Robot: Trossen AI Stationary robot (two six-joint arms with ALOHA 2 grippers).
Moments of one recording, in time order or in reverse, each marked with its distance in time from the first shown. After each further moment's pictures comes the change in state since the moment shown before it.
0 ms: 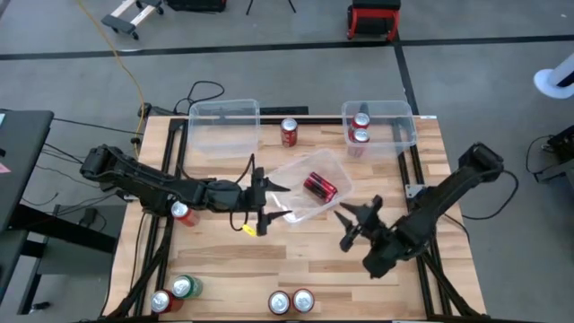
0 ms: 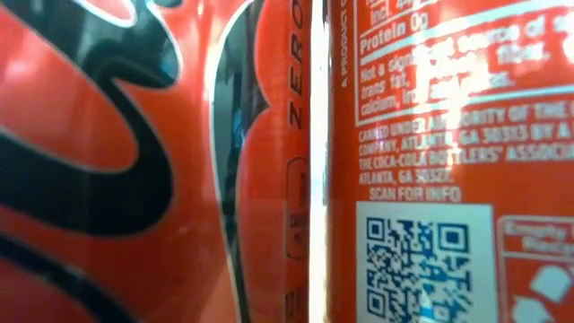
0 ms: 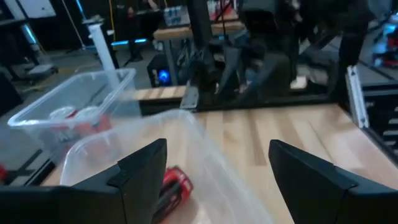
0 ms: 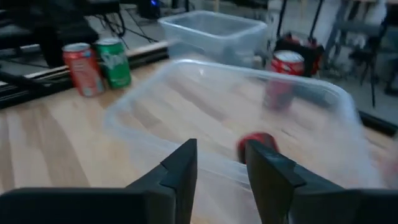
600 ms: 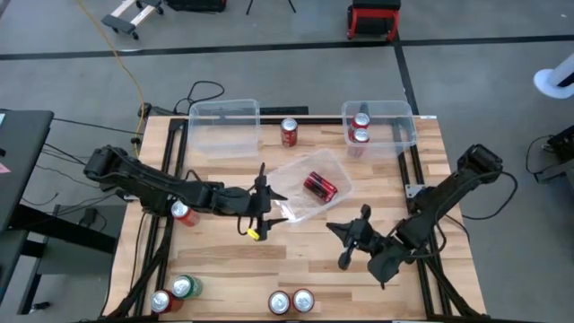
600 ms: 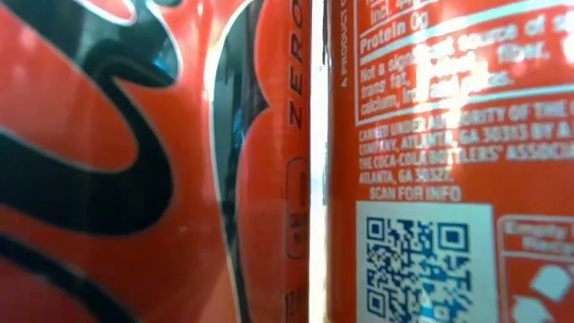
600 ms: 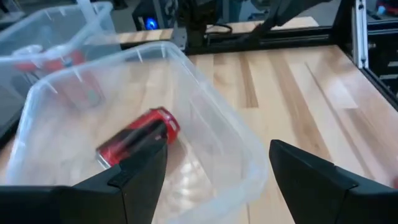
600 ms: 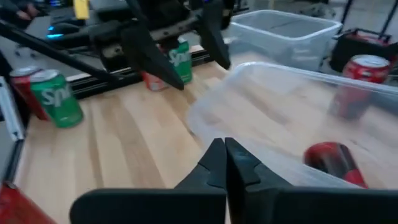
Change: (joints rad) left arm -0.006 0.045 0.000 -0.179 0.028 -0.078; right arm 0.020 0.003 0.001 0.362 -0.146 -0.316
